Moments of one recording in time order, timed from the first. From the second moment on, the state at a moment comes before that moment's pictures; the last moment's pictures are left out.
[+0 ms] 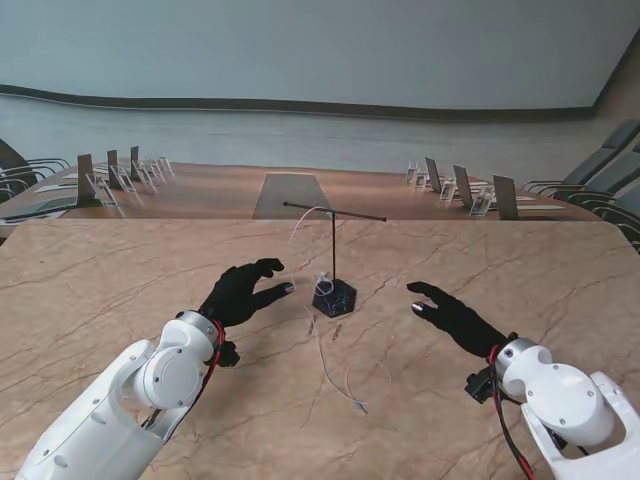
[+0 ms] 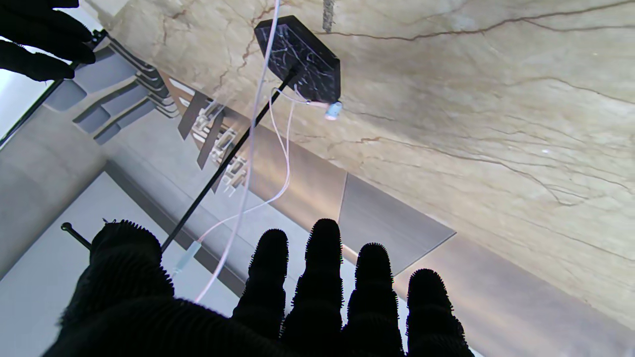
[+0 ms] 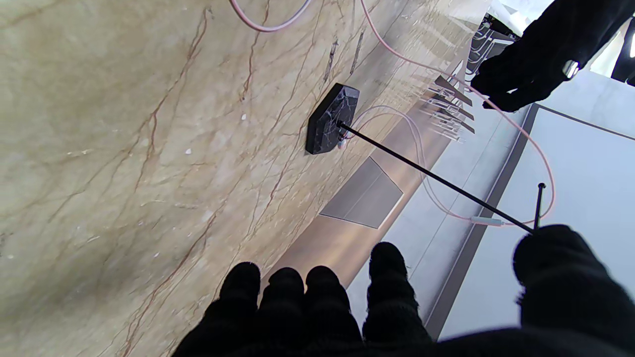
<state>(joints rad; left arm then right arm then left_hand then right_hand) 1.47 -1.12 -1.10 -1.62 0.52 0.10 -0.01 -1.77 -1.06 1.52 -1.75 -0.21 0.04 0.36 0.60 0.04 -0.02 -0.04 0.16 0.12 0.52 0.59 0.37 0.15 0.37 0.66 0.17 0.15 0.25 0.54 -0.04 0.12 0.17 0.62 0.19 -0.11 0.35 -0.02 0.10 -0.10 0.27 0.43 0.15 0.01 -0.02 0.06 0.11 -0.12 -0.01 0.08 -0.01 -0.18 0.19 0.44</state>
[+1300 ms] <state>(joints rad) 1.29 -1.13 -0.97 -1.49 0.45 0.06 -0.07 -1.73 -1.06 1.50 -1.73 -0.22 0.07 0.39 1.18 0.05 -0.02 -0.04 0.29 -0.21 0.70 0.80 0.62 0.14 0.47 0.68 0.35 0.19 0.42 0.59 0.01 0.18 0.48 0.63 0.19 -0.11 0.35 -0.02 0.10 -0.10 0.41 0.40 0.15 0.02 -0.02 0.08 0.11 -0.11 -0.01 0.09 -0.01 -0.18 0.19 0.46</state>
